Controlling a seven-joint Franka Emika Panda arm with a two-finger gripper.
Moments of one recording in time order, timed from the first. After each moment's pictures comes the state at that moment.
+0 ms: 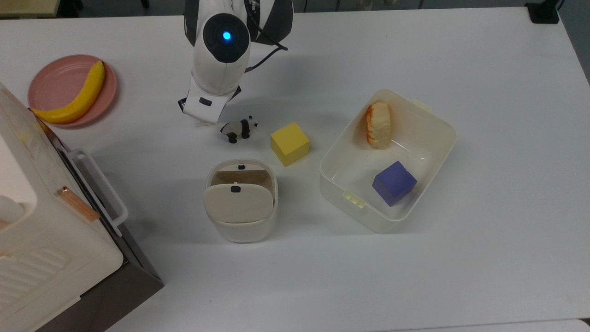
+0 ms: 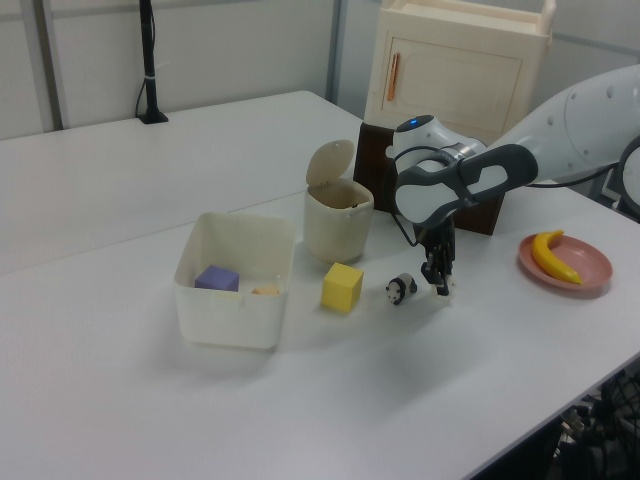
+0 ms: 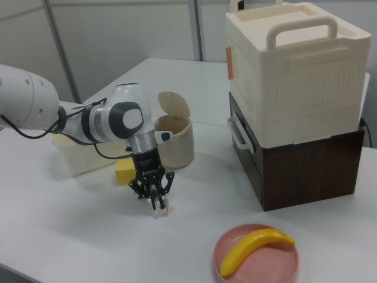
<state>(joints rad) -0.05 0.29 -0.01 -1.95 -0.33 2.01 -0.41</state>
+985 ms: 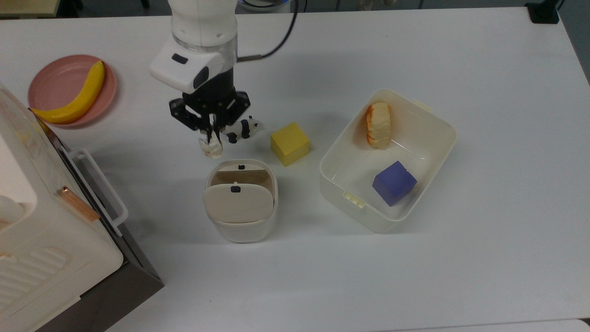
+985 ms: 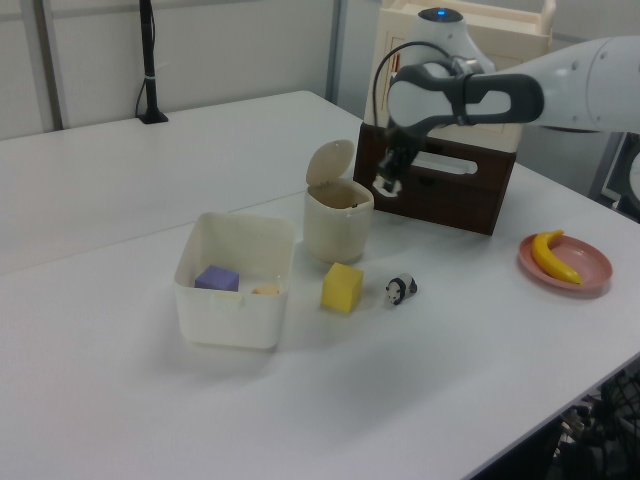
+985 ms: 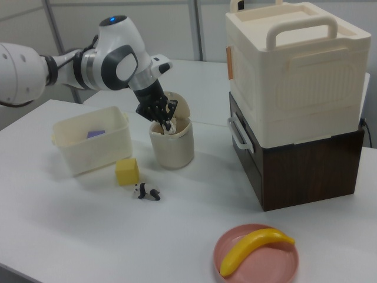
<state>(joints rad) -0.03 0.28 0.00 -1.64 -0.11 2.19 -0.25</state>
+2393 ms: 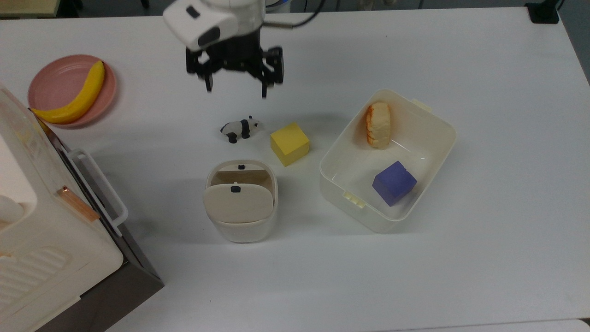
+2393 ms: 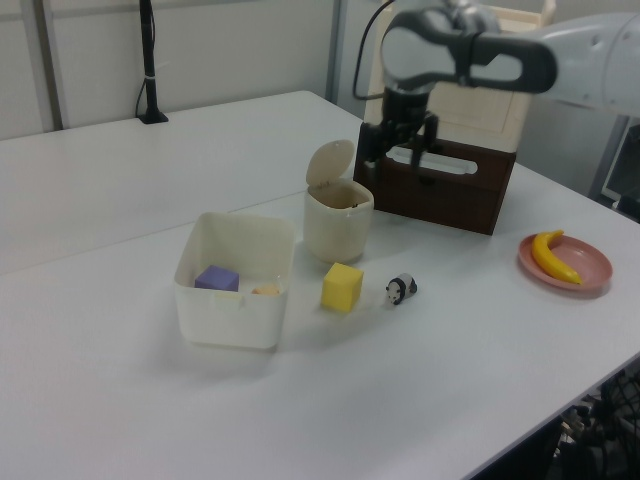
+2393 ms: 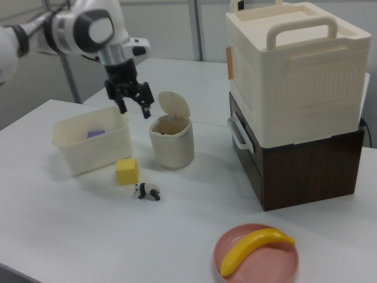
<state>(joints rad) 0.01 0.20 0.02 -1.51 -0.09 1.76 0.12</state>
